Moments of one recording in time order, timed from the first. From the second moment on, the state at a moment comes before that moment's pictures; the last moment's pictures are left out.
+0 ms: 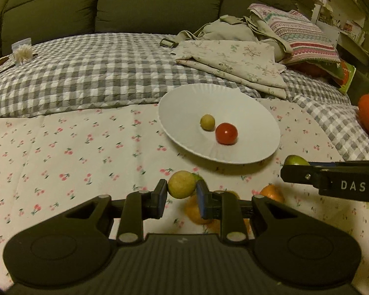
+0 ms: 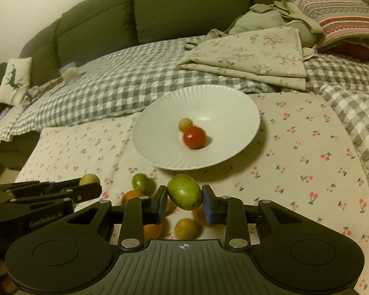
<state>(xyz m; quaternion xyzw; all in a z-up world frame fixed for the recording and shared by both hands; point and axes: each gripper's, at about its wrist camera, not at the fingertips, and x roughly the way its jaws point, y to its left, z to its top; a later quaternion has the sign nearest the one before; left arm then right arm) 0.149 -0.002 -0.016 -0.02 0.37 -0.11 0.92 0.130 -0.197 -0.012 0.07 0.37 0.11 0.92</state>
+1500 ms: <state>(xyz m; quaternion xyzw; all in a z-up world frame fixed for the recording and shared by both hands) 0.231 -0.052 -0.040 0.04 0.36 -0.15 0.92 0.211 -0.200 -0.038 0.00 0.35 0.11 0.93</state>
